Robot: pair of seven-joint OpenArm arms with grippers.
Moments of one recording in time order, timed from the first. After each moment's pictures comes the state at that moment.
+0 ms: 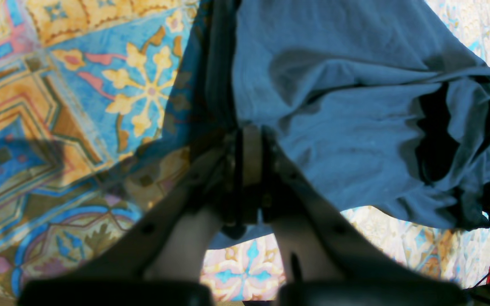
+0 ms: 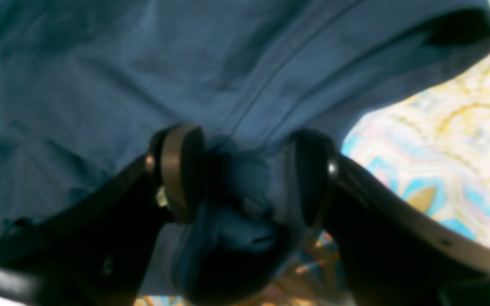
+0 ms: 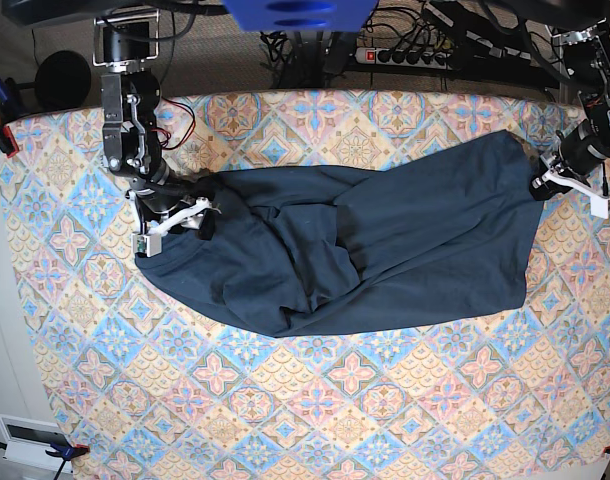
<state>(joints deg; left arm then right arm) 19.1 -26.6 -35.1 93.9 -60.3 -7.8 58.8 -7.1 13.3 0.8 89.9 33.0 0.8 -37.8</state>
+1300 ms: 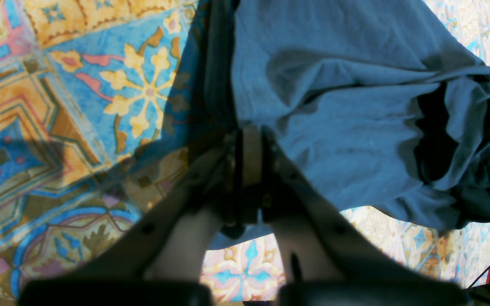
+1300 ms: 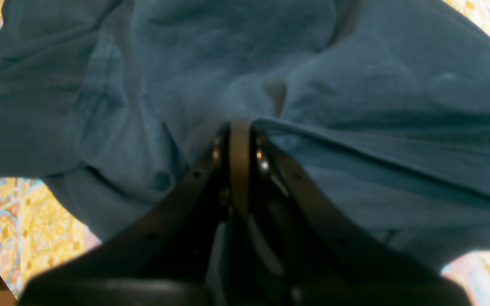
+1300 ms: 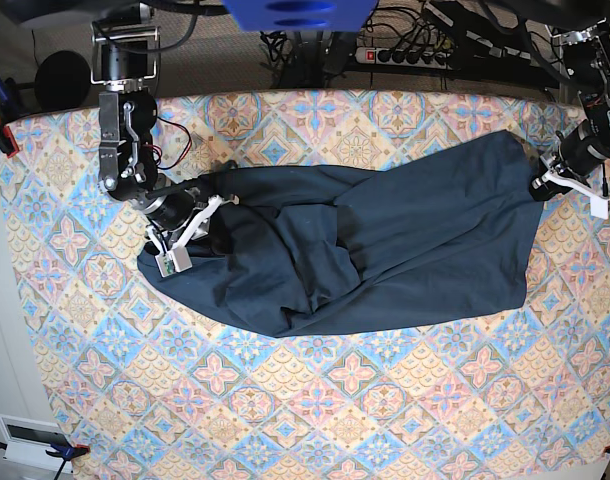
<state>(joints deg) 19.1 -26.6 -35.1 93.9 -60.3 -7.8 58.8 -2.3 13.3 1.3 87.8 32.2 27.9 -38.1</state>
